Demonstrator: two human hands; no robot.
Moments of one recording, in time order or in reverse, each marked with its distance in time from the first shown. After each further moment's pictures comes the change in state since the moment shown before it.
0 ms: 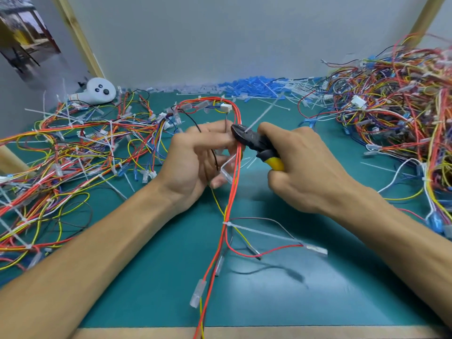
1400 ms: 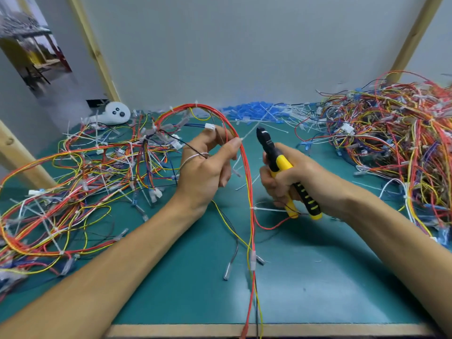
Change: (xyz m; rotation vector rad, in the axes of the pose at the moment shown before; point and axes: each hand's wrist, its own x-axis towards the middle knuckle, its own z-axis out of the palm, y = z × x) left_hand 0.009 -0.004 0.003 0.228 0.352 0.339; right_hand 0.007 0.021 -0.002 1.214 -0.412 0.419
